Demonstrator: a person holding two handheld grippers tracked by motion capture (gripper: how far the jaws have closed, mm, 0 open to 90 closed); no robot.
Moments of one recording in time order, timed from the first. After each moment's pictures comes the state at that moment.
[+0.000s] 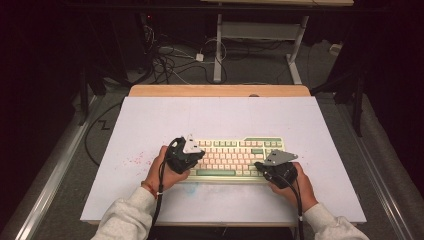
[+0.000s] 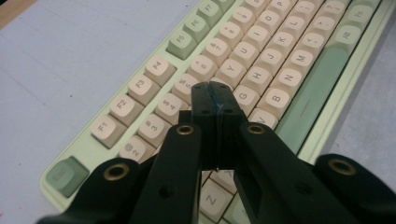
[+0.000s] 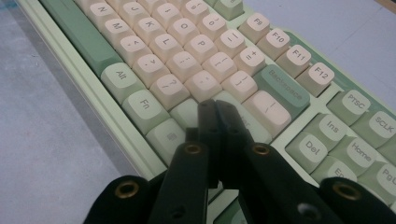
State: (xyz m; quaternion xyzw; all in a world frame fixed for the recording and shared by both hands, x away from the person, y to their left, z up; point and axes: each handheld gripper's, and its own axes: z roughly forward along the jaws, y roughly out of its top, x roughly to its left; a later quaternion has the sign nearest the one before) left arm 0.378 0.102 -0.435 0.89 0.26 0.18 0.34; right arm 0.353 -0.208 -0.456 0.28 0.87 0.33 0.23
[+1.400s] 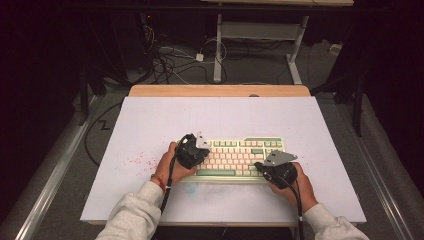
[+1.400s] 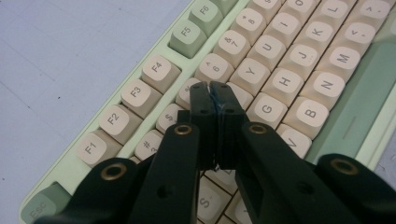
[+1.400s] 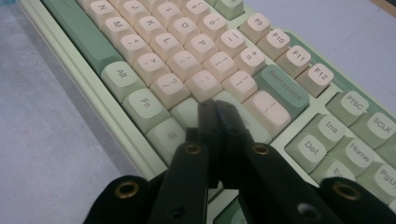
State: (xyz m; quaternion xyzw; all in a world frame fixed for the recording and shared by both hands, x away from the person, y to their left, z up) left arm 0.399 0.081 -0.447 0.90 0.27 0.17 0.30; right arm 0.352 -0.207 -0.456 0.28 0.87 0.33 0.24
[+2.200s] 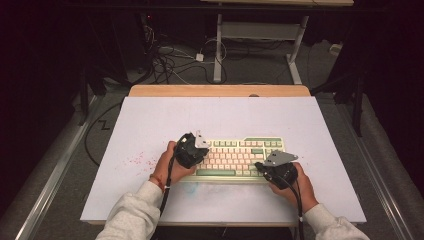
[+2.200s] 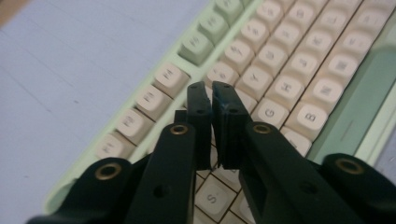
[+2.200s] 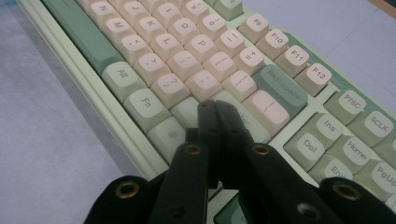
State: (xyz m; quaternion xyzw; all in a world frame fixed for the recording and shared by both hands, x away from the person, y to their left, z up) left arm 0.393 0.089 -0.430 0.89 0.27 0.20 0.32; right arm 0.349 -0.207 -0.453 0.28 0.87 0.33 0.24
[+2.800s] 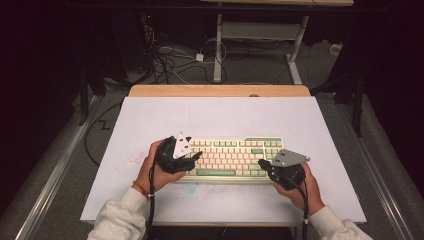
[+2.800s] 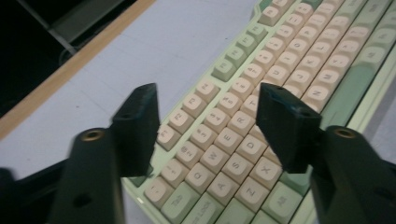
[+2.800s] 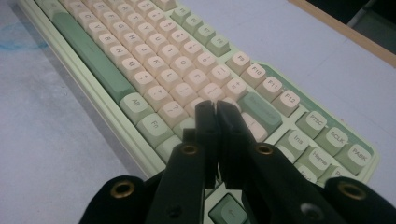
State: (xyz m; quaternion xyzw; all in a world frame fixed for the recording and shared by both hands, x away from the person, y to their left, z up) left arm 0.358 0.123 -0.418 0.85 0.25 0.28 0.36; right arm 0.336 -0.216 -0.429 0.28 0.85 0.37 0.25
